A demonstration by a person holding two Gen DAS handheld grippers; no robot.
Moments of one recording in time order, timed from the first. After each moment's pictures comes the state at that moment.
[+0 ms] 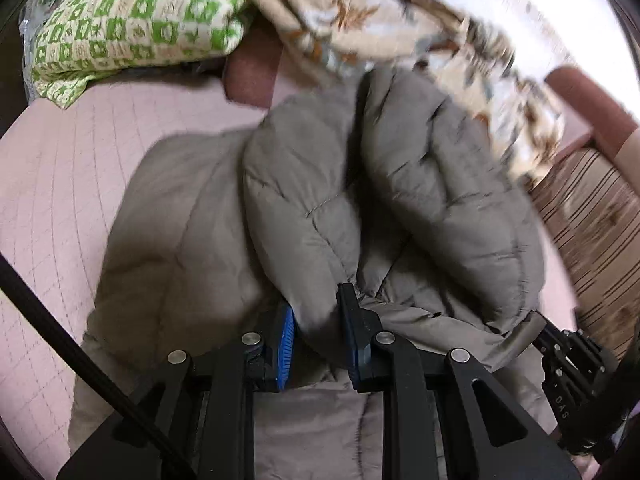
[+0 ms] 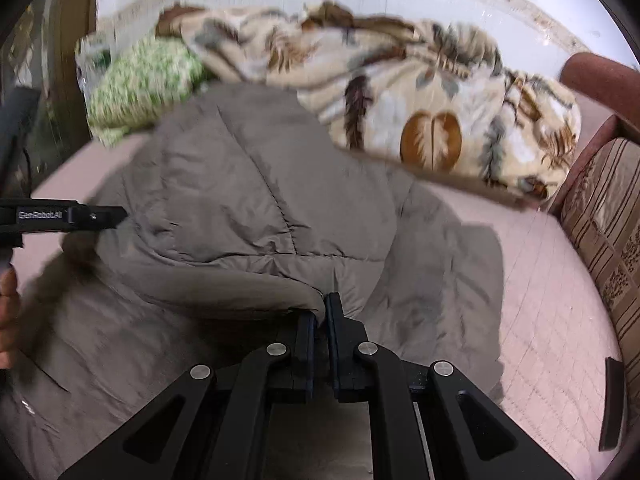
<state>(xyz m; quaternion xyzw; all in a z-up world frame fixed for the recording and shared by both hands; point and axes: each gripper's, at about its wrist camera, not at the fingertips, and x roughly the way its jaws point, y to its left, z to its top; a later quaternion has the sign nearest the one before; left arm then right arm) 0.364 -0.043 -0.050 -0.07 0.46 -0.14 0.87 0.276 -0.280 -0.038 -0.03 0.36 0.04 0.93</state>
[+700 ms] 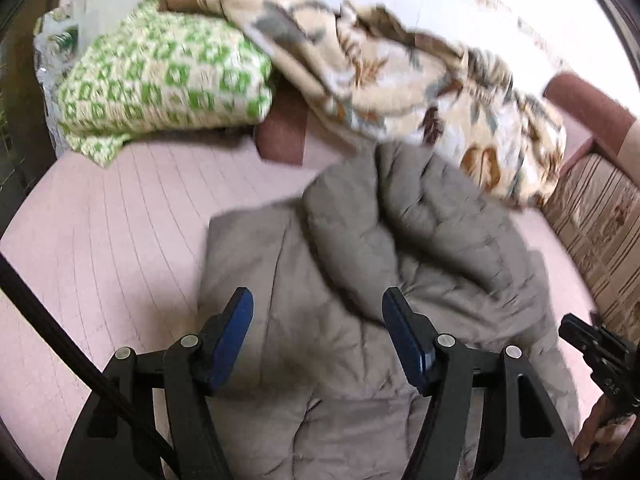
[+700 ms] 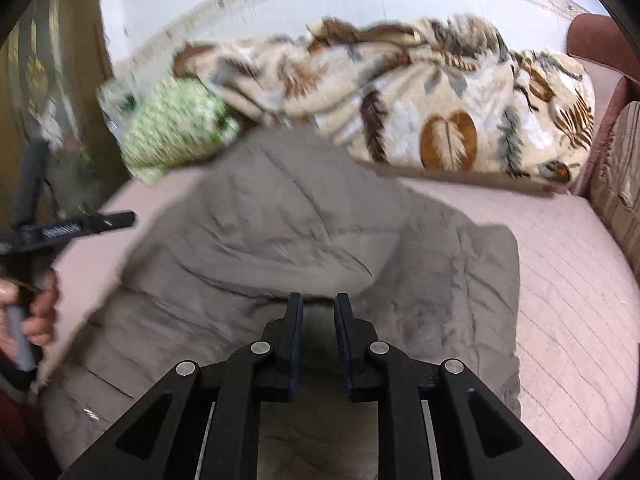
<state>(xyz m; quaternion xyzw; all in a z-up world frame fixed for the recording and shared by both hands) 0.352 -0.002 0.009 -0.05 0.38 -0.12 0.91 0.253 -0.314 0.005 0.07 0.32 0.12 0.94</state>
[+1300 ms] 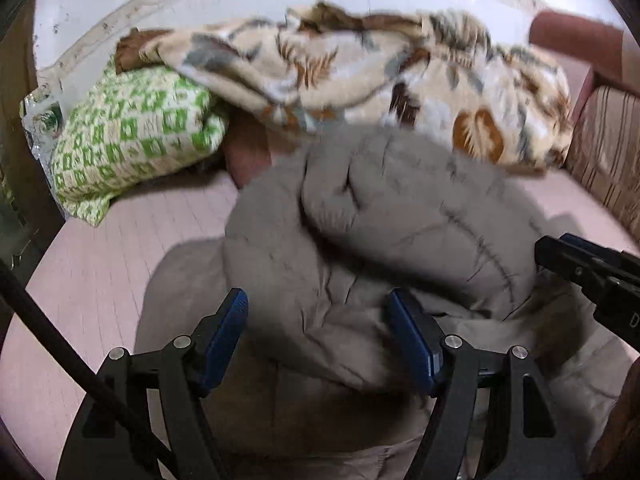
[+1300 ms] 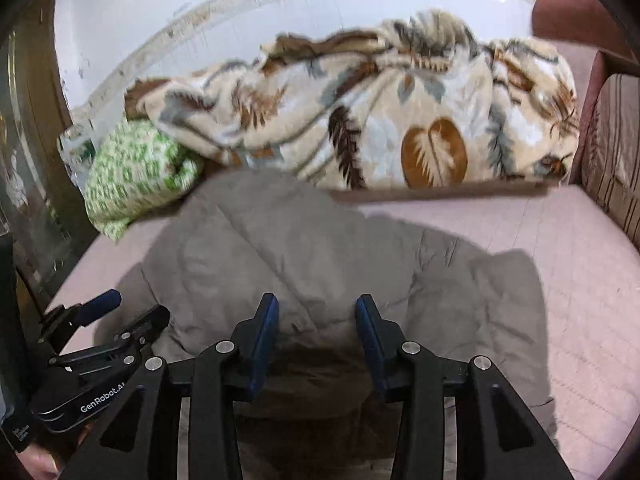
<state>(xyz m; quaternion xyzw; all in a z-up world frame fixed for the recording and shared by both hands) 0.370 -0.105 -0.037 0.09 0.36 -0.08 0.93 0.329 -0.300 -0.015 0.11 0.31 0.05 0.94</state>
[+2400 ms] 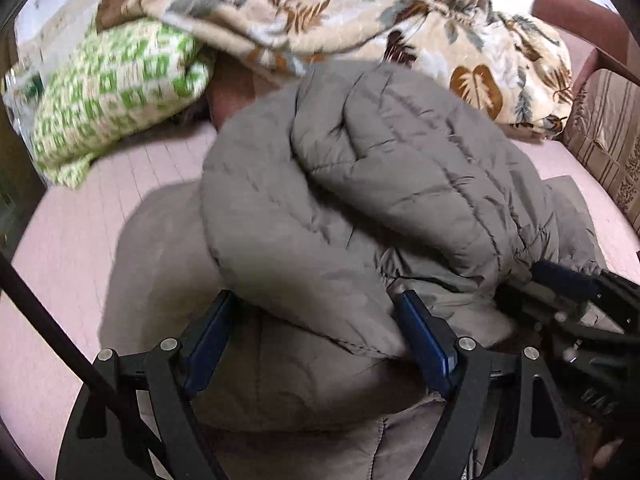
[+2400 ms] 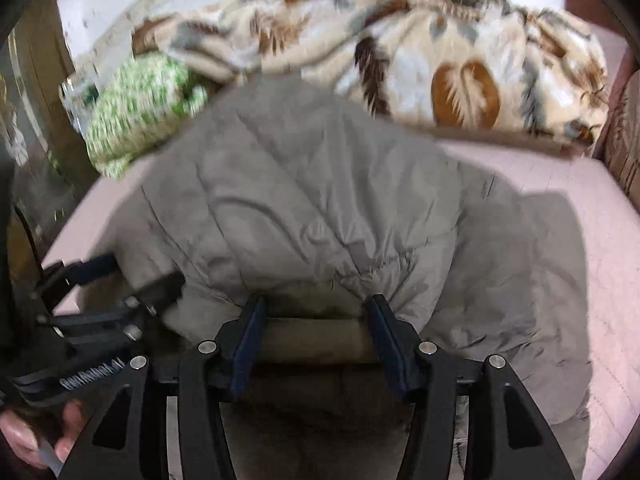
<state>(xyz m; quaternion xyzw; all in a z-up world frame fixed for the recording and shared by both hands) 0.372 -0.100 -0.057 0.07 0.43 -0.10 0.90 0.331 -0.273 -0.055 0.08 0.40 0.08 0.91</state>
